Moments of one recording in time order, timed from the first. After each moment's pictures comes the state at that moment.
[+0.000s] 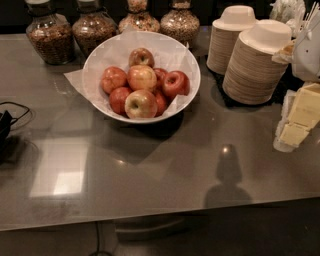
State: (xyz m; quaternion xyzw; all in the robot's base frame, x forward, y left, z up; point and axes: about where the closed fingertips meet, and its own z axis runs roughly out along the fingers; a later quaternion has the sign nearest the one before) arm 0.438 -0.217 0.976 -0.60 0.78 -0.03 0.16
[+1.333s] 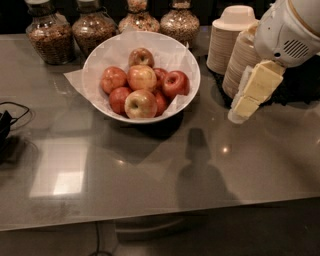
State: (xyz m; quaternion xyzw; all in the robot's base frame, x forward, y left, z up) arm 0.492 -0.153 0.989 -0.60 0.75 0.03 0.26
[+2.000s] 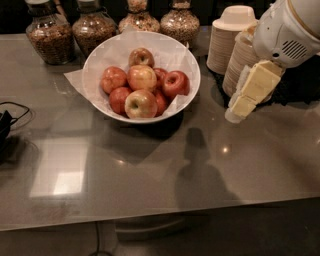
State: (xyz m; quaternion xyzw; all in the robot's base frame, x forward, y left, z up) arm 0.492 -0.149 0.990 -0.60 0.75 0.04 0.27
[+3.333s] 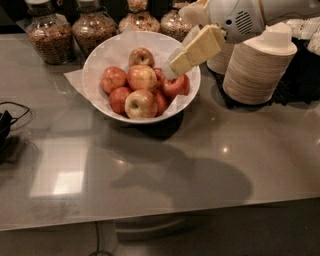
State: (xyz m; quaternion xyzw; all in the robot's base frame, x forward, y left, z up) arm 0.532 -0.040 1.044 -0.57 0.66 0.23 0.43
